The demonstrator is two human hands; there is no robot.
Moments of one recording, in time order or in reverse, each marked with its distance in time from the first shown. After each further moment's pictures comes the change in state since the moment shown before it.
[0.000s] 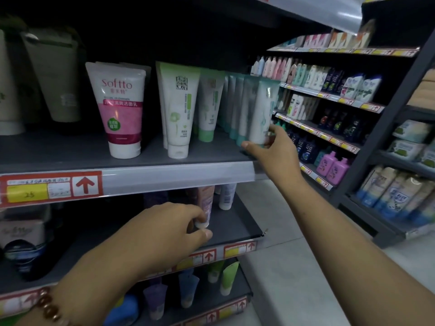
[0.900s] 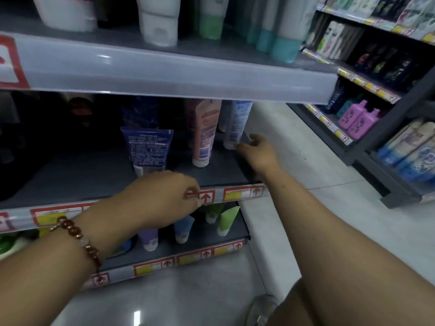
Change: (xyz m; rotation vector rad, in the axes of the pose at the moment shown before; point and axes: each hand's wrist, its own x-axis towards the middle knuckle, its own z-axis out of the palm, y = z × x) left_hand 0.049 -0.042 0.118 0.033 -0.247 -0.120; right_hand -0.045 0.154 0.088 -0.010 -0.326 0.443
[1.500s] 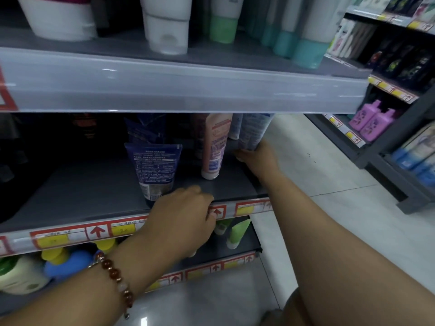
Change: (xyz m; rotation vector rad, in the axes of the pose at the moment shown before) left_hand 0.011 0.013 0.024 0.064 0.228 0.008; right_hand 0.040 0.007 0.031 -0.152 0.029 -0.048
